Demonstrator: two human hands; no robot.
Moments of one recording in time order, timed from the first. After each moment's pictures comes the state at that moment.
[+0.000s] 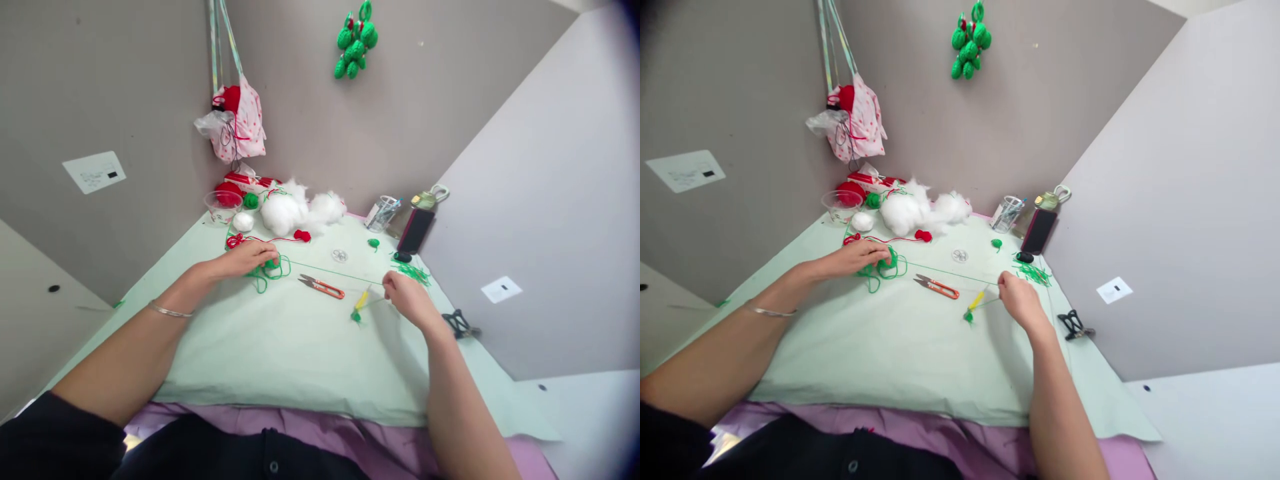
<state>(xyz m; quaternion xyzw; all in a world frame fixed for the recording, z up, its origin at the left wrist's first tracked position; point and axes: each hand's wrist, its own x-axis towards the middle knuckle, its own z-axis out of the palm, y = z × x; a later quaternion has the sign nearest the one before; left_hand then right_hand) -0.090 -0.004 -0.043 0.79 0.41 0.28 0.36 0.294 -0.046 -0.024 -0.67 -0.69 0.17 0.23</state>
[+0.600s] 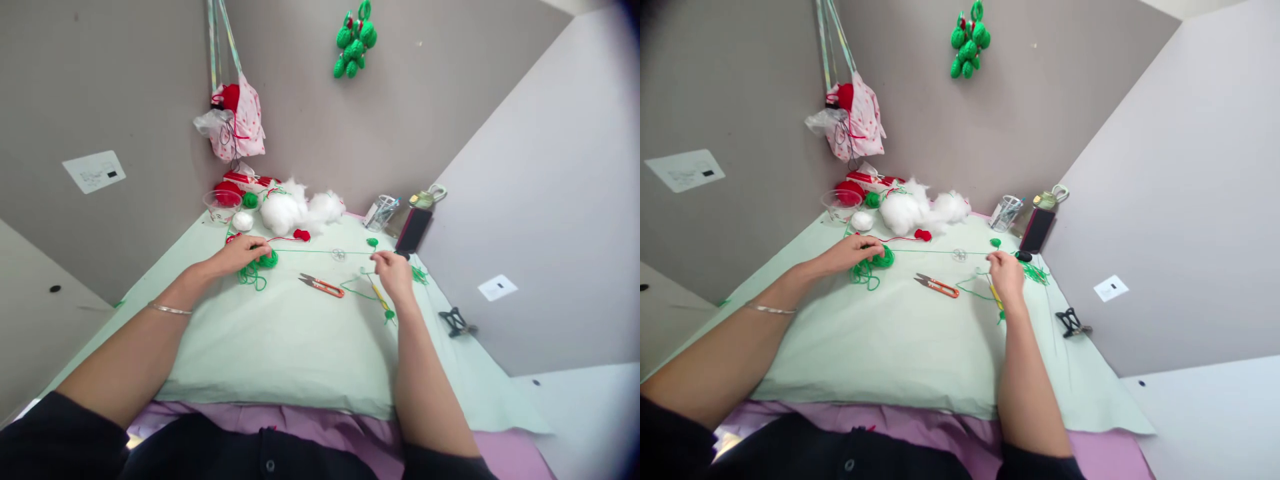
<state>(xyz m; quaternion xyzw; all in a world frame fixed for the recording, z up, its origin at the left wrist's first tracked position) -0.099 -0.003 -0.046 0.73 0.44 0.36 0.39 0.259 -0.012 -0.024 -0.63 -0.63 0.24 0.39</state>
